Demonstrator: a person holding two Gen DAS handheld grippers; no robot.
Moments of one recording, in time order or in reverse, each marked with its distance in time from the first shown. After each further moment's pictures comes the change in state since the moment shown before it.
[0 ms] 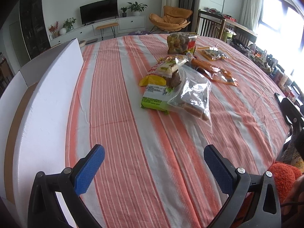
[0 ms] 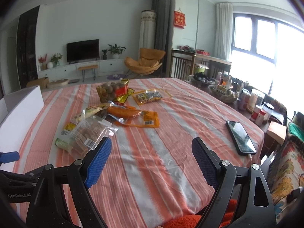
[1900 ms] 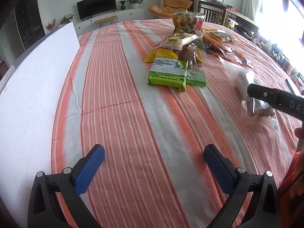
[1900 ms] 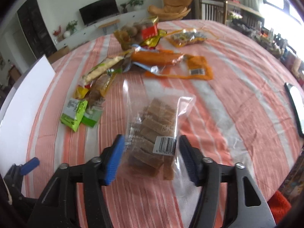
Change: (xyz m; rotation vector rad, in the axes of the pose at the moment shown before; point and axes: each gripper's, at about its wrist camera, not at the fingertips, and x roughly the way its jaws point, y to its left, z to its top) left arm 0.055 0.016 -0.019 0.036 0.052 0.019; right arm 0.110 0.035 -0.011 0.047 0.420 0.267
